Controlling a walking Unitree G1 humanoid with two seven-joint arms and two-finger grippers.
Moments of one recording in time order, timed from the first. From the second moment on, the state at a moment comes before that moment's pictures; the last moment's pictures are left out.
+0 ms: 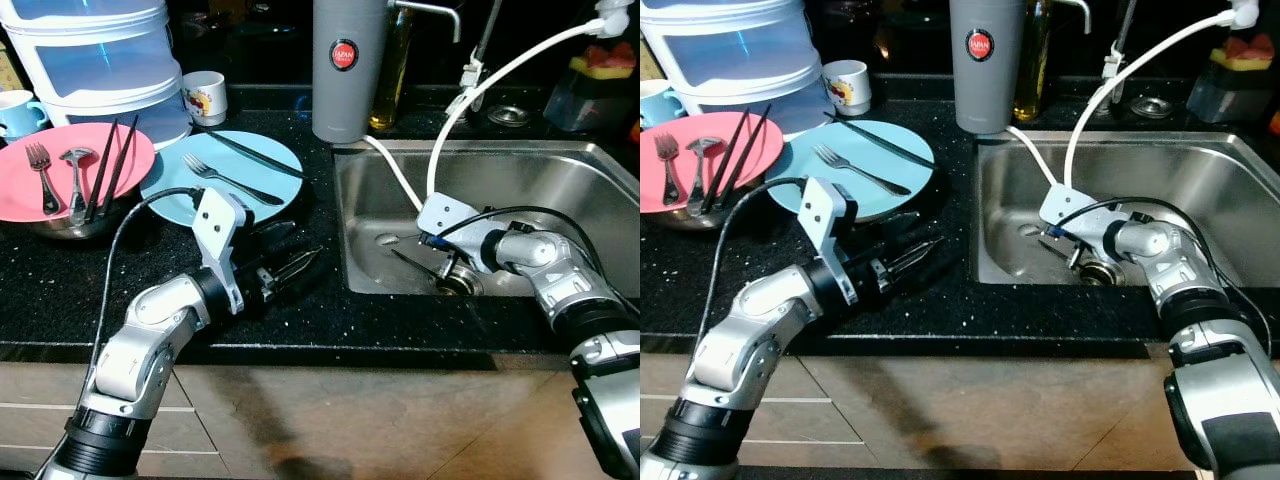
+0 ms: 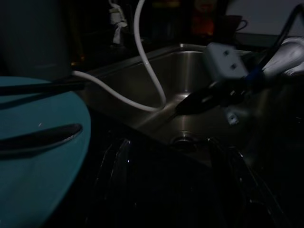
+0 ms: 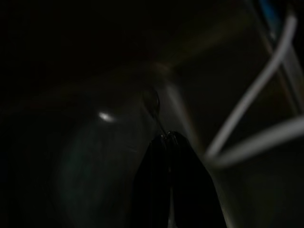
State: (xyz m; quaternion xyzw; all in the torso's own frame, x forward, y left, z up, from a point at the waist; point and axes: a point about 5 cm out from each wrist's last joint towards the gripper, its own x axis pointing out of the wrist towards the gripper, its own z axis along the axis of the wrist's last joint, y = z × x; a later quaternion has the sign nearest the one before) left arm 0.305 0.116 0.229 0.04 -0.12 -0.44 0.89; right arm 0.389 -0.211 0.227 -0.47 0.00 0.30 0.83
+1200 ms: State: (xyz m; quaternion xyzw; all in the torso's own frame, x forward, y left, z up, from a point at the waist) left arm 0.307 0.090 0.236 0.06 -0.10 -0.48 0.87; right arm 0.395 -0.208 0.220 -0.45 0.01 0.26 0.85
